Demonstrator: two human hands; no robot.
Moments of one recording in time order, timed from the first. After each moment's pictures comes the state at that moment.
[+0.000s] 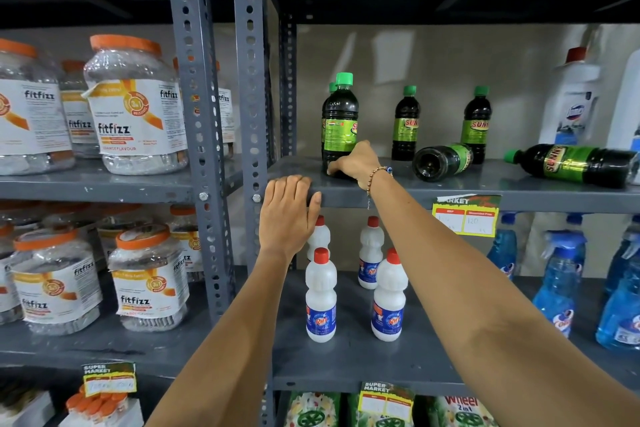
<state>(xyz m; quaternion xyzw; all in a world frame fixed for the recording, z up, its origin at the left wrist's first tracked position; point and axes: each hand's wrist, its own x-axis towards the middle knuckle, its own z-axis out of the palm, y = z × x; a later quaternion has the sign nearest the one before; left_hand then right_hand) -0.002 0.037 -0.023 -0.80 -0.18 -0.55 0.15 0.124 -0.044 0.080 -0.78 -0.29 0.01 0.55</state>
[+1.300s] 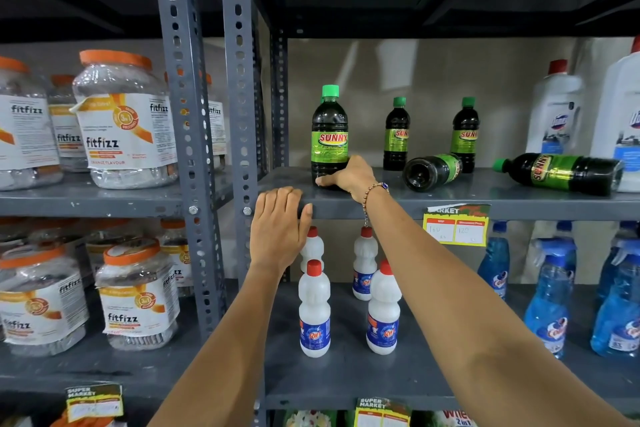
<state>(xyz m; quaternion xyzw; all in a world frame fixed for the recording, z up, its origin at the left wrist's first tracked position) -0.001 0.037 -0.023 -0.81 -0.16 -0.55 0.13 0.130 -0.045 0.075 -0.78 -0.30 0.02 0.54</state>
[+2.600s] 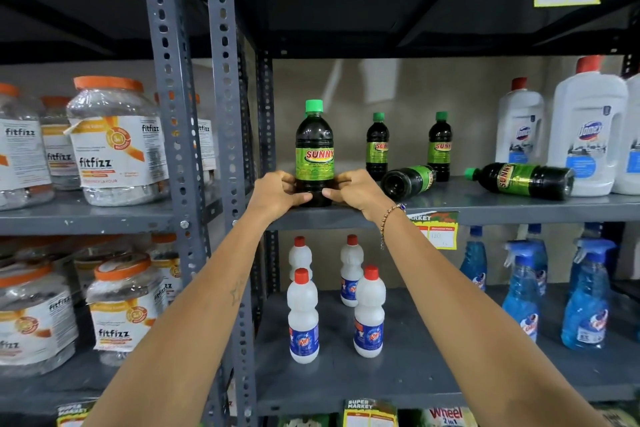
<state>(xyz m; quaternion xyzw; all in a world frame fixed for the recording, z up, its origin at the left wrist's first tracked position) -0.007 0.012 0.074 -0.84 -0.18 -0.36 -0.36 0.134 -0.094 0.070 -0.74 -0.36 0.06 0.57</state>
